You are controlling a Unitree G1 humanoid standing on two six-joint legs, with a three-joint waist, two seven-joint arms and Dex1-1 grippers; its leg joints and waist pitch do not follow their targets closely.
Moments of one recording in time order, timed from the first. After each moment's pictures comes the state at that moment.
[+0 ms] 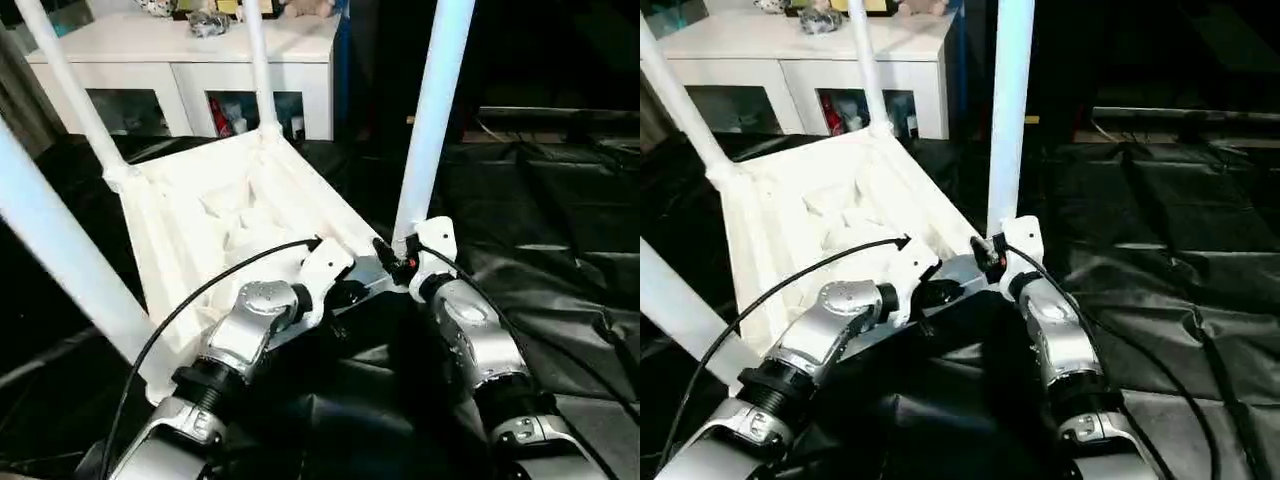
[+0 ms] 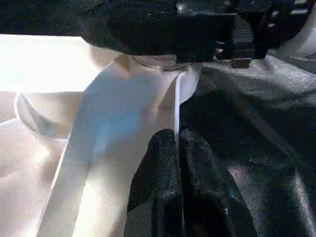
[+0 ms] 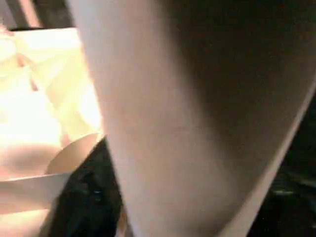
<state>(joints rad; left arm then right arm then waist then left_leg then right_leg) -0.54 0.09 -0.25 0.53 0.01 0.26 -0.74 -0.49 -0.08 -0.01 0.65 0.06 -0.02 0.41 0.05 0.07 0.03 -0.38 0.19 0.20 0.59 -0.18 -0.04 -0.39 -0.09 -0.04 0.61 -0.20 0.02</state>
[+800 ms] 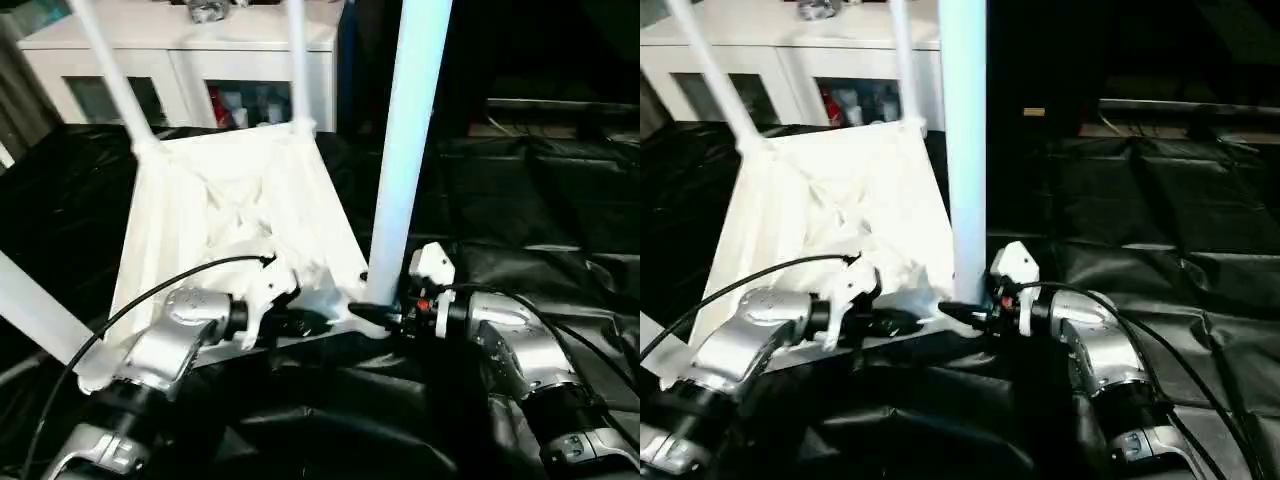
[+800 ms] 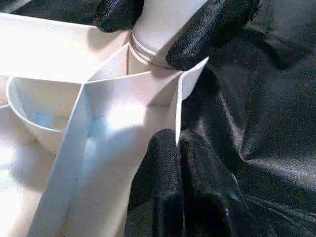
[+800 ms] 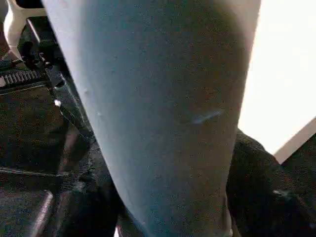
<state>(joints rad) -0.40 0.37 -0.25 0.32 -0.10 0.27 -1.15 -0.41 -0.30 0.15 0.51 0.19 0.02 1.11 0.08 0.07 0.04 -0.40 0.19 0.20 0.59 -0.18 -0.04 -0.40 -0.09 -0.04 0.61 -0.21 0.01</state>
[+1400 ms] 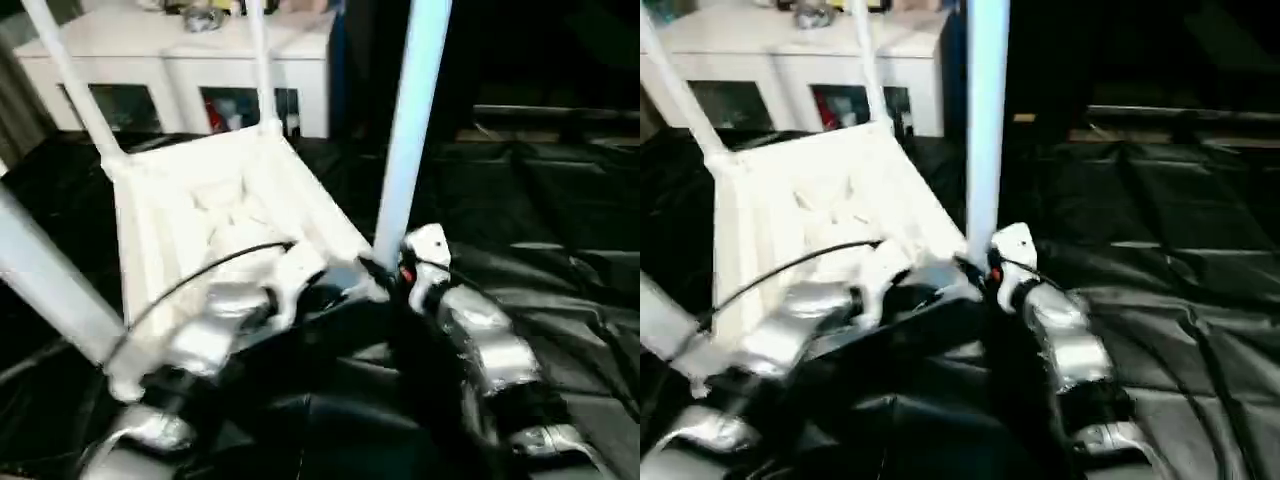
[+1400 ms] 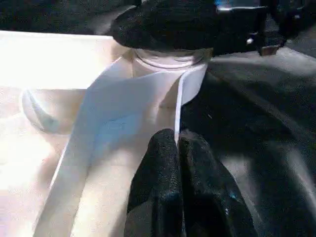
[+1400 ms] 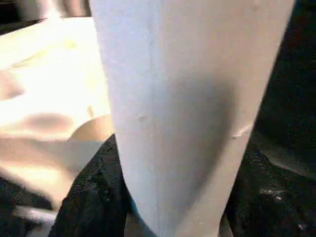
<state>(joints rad) -0.52 0.14 -0.24 0.50 0.00 0.26 -0.77 -0.46 -0.10 0.03 0.60 0.07 0.00 0.43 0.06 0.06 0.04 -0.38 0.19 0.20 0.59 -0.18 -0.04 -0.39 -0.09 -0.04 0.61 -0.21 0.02</state>
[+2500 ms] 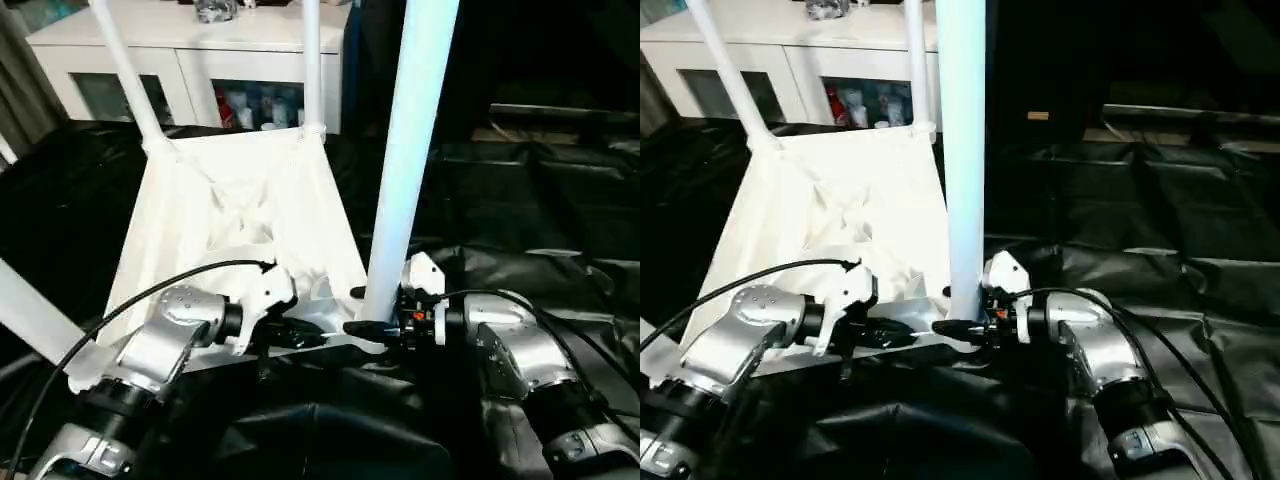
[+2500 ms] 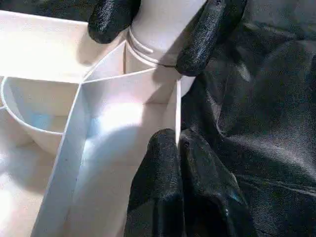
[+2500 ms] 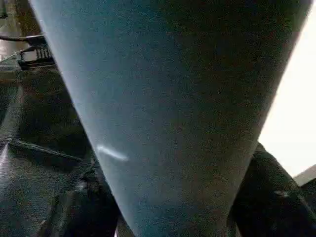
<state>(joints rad) -0.40 0.42 -0.29 0.28 -0.10 0.30 -1.21 -0.44 -0.34 0.21 0.51 0.16 0.01 1.21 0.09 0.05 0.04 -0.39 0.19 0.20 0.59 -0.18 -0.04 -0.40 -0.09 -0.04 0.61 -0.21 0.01</state>
